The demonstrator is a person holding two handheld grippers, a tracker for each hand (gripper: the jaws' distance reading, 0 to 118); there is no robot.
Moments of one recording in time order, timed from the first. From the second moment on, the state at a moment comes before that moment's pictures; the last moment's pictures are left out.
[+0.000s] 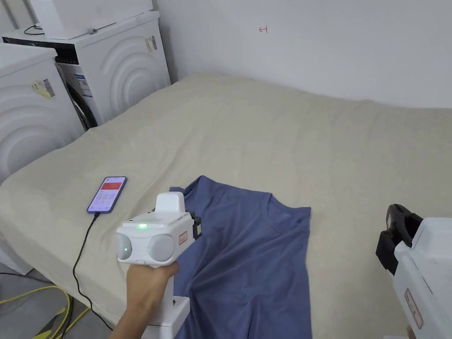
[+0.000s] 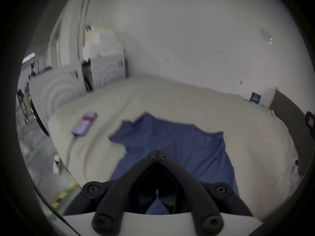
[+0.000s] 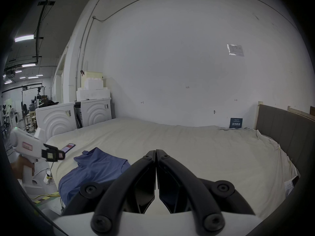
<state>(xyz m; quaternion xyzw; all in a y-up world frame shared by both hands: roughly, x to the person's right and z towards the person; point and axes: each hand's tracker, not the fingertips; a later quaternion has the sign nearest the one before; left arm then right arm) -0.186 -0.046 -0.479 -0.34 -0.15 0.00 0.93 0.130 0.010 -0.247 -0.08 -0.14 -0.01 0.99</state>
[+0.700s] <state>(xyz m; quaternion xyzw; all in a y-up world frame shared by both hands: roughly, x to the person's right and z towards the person) -0.124 -0.149 -0.516 -0.53 -0.15 -0.09 0.83 0.162 -0.014 -0.234 -0.12 -0.17 -0.02 0.98</state>
